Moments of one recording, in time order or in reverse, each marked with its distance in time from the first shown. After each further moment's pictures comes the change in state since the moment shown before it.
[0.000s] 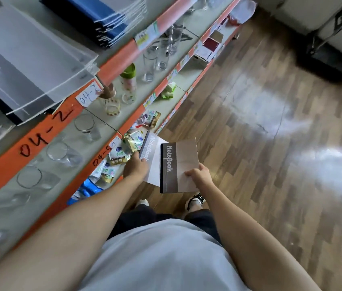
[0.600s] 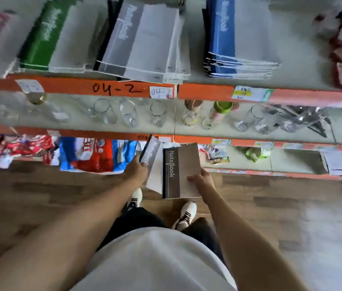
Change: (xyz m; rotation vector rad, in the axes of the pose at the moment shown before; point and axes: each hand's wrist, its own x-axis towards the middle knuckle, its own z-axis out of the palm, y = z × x) left_hand -0.020 0.026 0.020 -0.416 0.570 -0.677; right_hand 0.133 -0.145 0.037 -0.667 -0.668 -0.287
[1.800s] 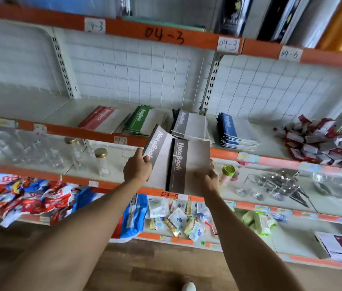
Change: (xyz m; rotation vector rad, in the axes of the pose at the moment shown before) left_hand -0.111 -0.034 -0.223 -0.230 0.591 0.406; right_hand -0.193 -0.114 0.081 0.145 0.187 -0.694
